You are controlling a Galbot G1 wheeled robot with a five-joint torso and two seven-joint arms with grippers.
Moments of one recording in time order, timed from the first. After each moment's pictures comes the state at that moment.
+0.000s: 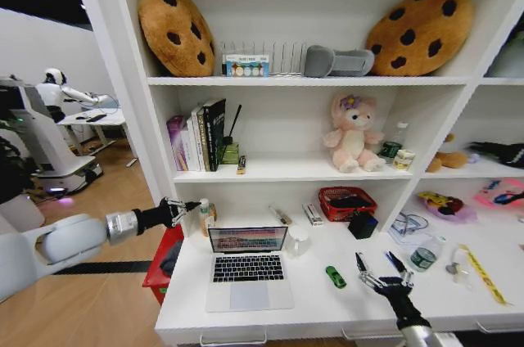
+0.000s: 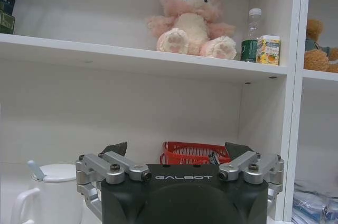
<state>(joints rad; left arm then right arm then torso) 1.77 0.17 -0.87 -1.97 -0.61 -0.27 0.13 -1.86 1.21 0.83 1.96 0.39 0.39 -0.07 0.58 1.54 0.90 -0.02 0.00</state>
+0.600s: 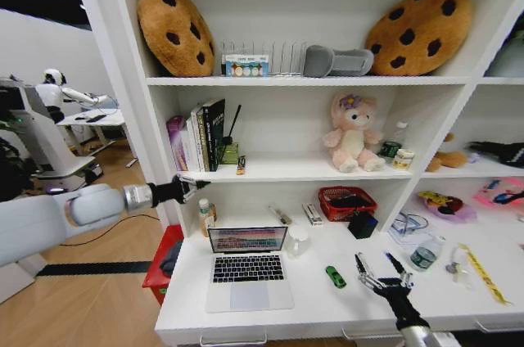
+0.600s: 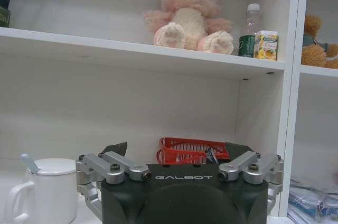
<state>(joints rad) 2.15 0.33 -1.26 -1.96 -0.62 -0.27 0.10 -1.85 1.20 0.83 1.93 0.40 0.40 -0.07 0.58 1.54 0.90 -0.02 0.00</state>
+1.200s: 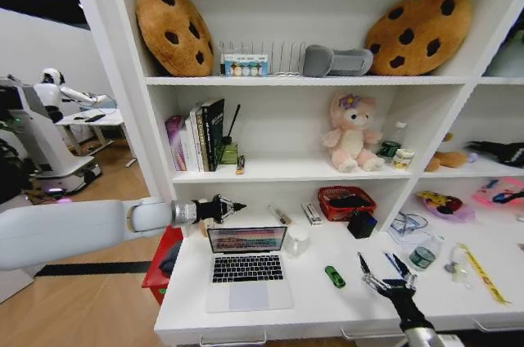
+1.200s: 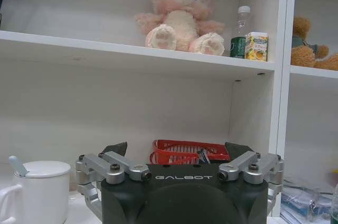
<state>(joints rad) 2.45 0.58 -1.43 -1.88 -0.62 -0.23 0.05 -1.84 1.18 0.84 1.90 0.43 0.44 -0.07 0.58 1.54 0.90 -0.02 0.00</state>
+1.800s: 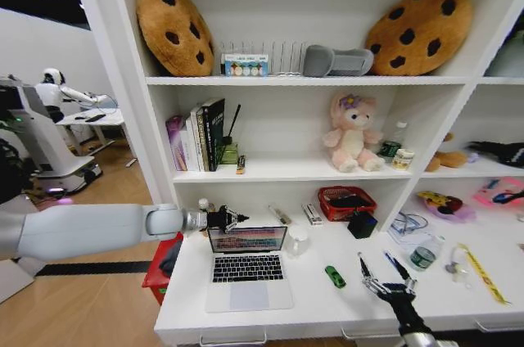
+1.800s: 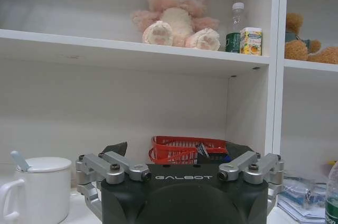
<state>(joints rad) 2.46 0.60 -1.34 -1.87 -0.58 -0.24 0.06 -1.84 1.22 0.82 1.88 0.41 0.47 -0.08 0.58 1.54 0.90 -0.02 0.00</state>
